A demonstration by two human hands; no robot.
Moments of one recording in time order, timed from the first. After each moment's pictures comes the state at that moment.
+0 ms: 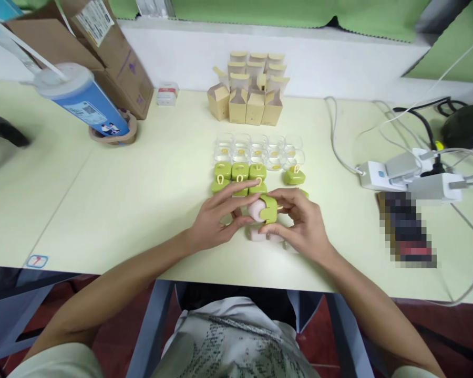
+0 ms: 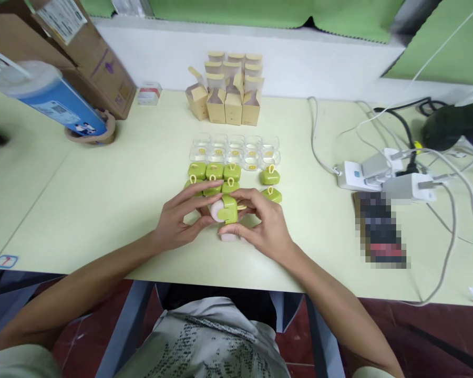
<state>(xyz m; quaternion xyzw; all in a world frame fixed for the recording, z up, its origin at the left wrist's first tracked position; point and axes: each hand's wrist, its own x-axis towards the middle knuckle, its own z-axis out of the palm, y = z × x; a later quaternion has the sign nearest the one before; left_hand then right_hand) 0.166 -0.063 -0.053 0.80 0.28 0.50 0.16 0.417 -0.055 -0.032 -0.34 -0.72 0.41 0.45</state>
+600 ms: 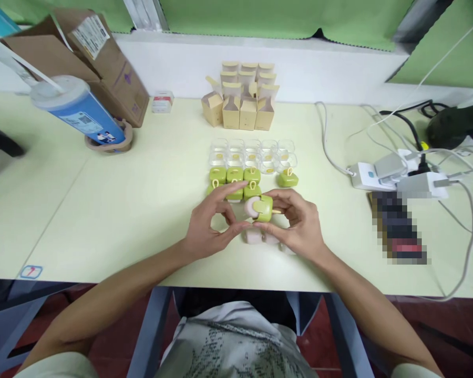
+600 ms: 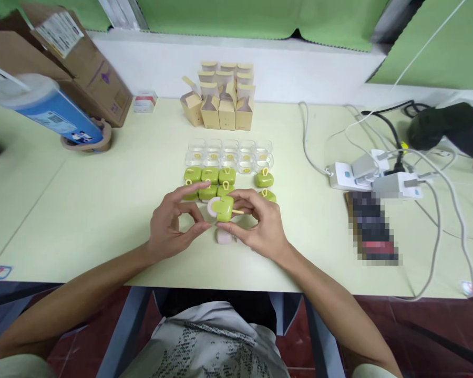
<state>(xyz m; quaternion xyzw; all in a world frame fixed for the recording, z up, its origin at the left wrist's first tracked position) 0.176 -0.076 -0.043 0.74 0.31 0.55 0.23 0.410 -0.057 -0.037 -0.35 -0.68 0.43 0.48</state>
